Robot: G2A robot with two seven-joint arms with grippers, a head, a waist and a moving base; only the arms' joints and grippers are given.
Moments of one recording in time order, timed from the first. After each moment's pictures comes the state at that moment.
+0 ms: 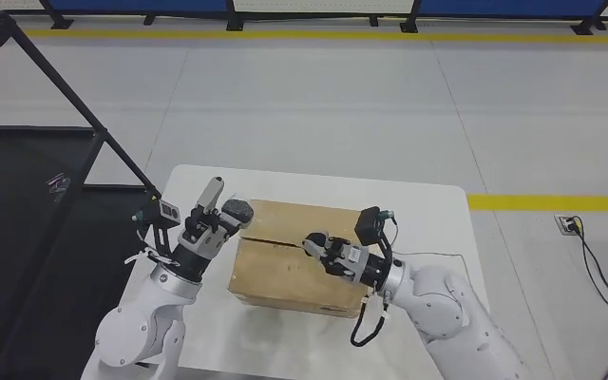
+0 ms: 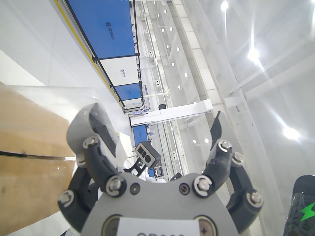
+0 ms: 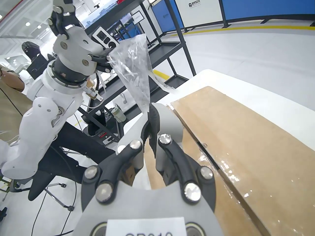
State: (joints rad) left arm 1.25 -1.28 -1.50 -2.01 -0.34 0.05 -0.31; right arm -0.98 -1.25 1.15 -1.67 -0.51 -0.58 0.47
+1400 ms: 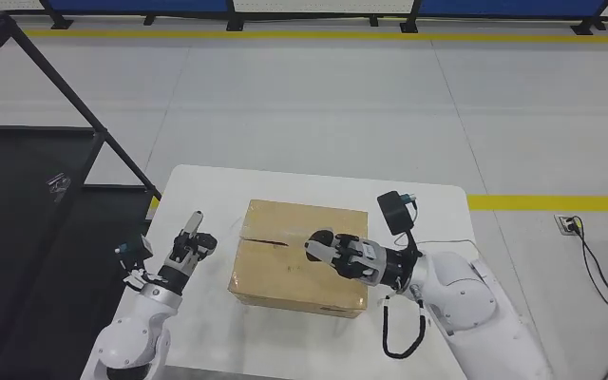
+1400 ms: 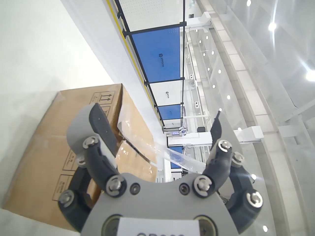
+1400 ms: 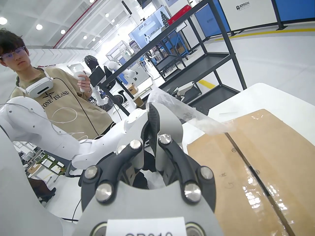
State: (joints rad) left arm 1.34 -1.26 -1.61 -1.73 -0.15 -0.06 -0.30; right arm -0.93 -1.21 1.18 -1.75 -0.08 -0.61 0.70
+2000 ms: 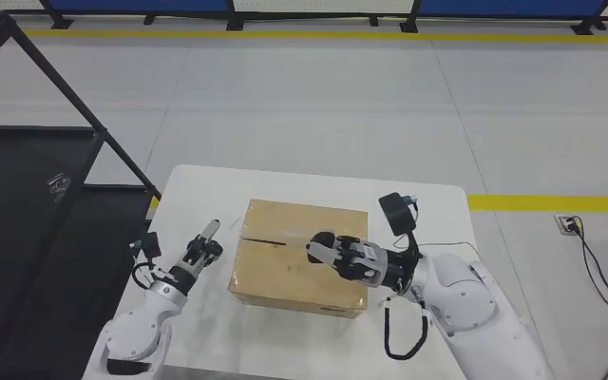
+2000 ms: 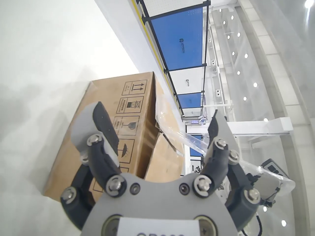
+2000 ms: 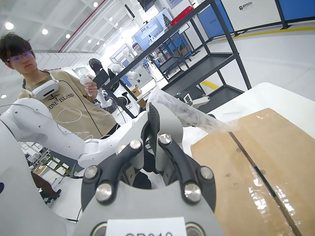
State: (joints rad) left arm 1.28 -1.24 -1.58 -1.64 0.01 -0.03 -0.40; right arm -0.93 -1.20 1.18 -1.73 -0.04 -0.63 0.71
